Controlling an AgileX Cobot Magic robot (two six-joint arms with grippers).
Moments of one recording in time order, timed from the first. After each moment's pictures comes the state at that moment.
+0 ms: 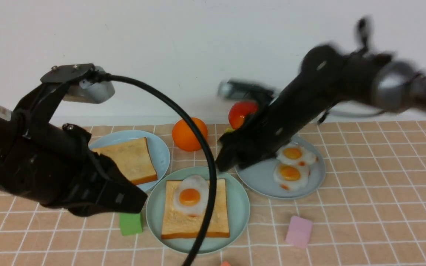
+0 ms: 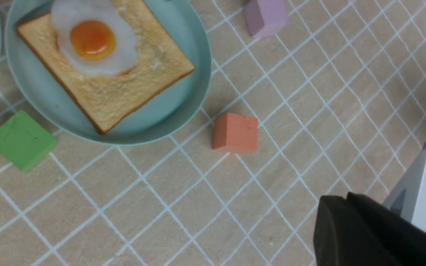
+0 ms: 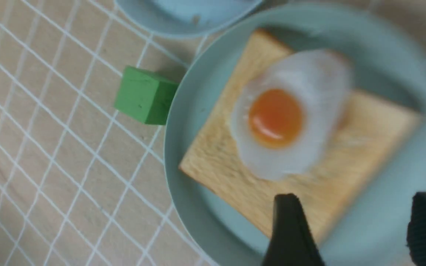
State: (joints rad) right arm 0.39 1.97 -1.65 0.64 0.97 -0.37; left arm -0.32 1.15 -1.04 -0.57 1.00 0.36
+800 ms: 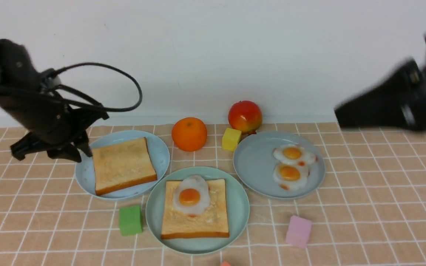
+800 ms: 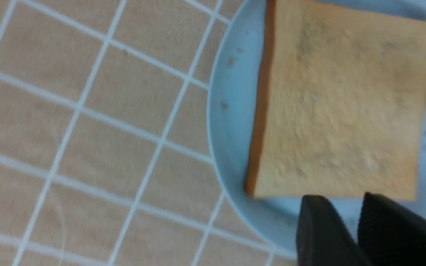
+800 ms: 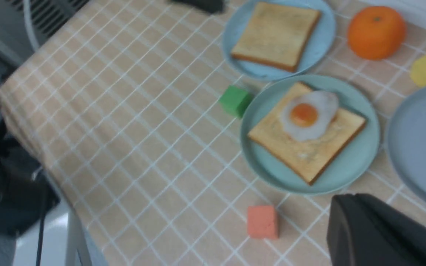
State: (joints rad) right arm 0.28 1.11 -1.21 0.72 1.07 -0.60; left arm -0.07 1.84 -1.39 -0.13 0.78 -0.46
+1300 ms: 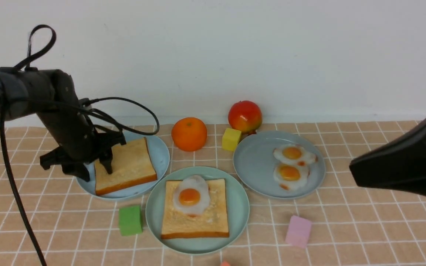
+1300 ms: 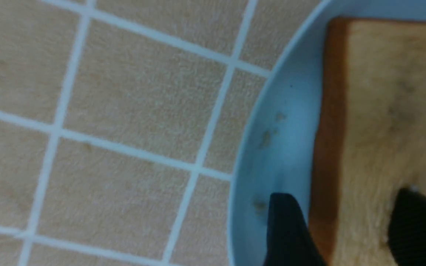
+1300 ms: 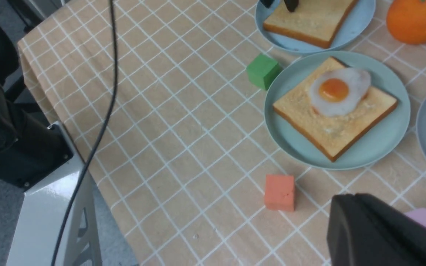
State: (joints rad) right arm 0.28 1.01 -1.09 0.75 1.09 -0.69; left arm -0.07 2.11 -1.54 -0.08 0.80 -0.38
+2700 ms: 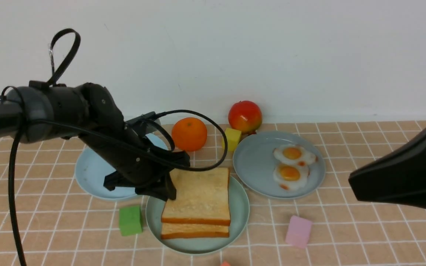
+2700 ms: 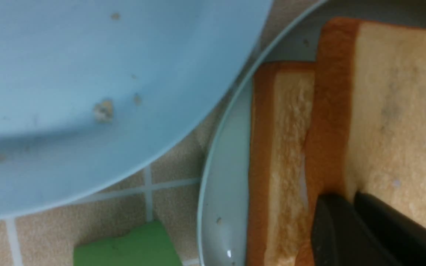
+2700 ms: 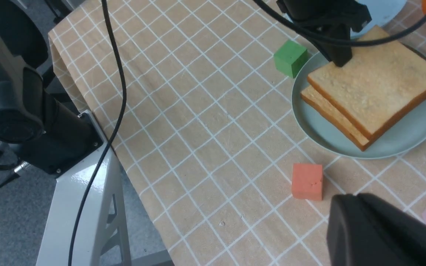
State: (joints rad) right arm 0.28 1.01 -1.09 0.78 1.14 -0.68; left arm -0.29 1.92 -1.28 -0.51 0.72 -0.03
